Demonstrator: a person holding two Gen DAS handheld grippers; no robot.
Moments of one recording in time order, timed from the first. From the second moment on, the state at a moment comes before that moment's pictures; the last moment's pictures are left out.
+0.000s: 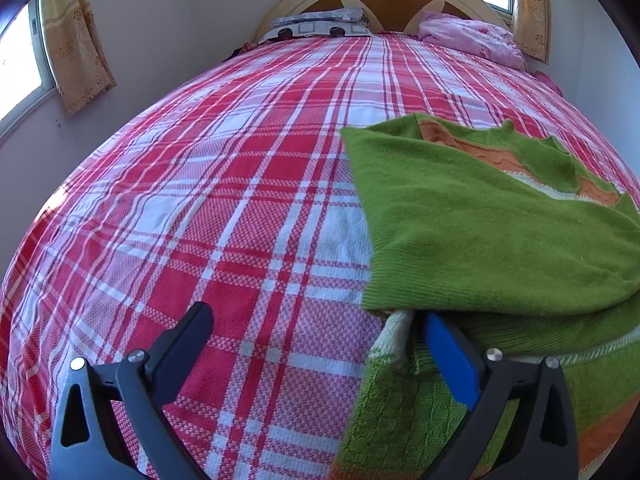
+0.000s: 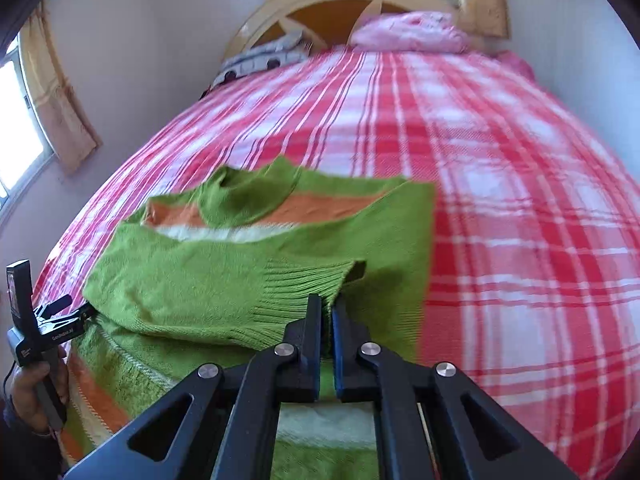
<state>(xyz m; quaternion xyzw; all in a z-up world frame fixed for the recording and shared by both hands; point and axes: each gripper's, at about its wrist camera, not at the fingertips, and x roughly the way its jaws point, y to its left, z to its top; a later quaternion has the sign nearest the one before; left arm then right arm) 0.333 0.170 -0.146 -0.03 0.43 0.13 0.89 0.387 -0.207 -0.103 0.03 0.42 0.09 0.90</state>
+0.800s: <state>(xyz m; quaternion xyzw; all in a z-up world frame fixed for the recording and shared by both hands) 0.369 0.170 -0.116 0.04 0.39 0.18 0.90 0.405 -0.145 -0.133 -0.04 0.48 0.12 0.87</state>
